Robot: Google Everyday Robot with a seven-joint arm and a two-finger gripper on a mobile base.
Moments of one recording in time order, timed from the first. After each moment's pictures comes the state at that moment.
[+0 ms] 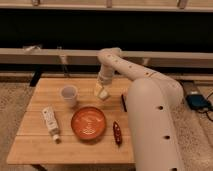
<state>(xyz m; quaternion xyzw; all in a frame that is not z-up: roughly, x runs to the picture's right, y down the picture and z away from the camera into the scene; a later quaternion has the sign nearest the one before) -0.012 0.018 0.905 -0.06 -0.39 -0.85 0.36</state>
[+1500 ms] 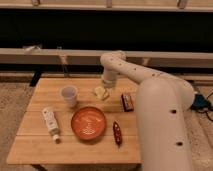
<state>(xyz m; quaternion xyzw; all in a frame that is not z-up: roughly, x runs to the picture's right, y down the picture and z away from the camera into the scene) 0.025 0.049 0.883 -0.08 -0.36 -0.85 0.38</state>
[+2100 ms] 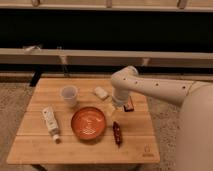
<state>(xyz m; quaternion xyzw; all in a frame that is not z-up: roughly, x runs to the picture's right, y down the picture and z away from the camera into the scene) 0.073 0.138 0.808 -0.12 -0.33 -0.84 0.42</state>
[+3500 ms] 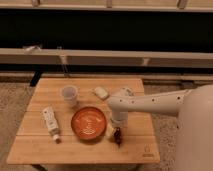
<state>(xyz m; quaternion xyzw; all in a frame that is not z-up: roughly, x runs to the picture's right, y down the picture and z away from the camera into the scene) 0.070 0.240 0.816 -0.18 -0.35 -0.80 0.44</state>
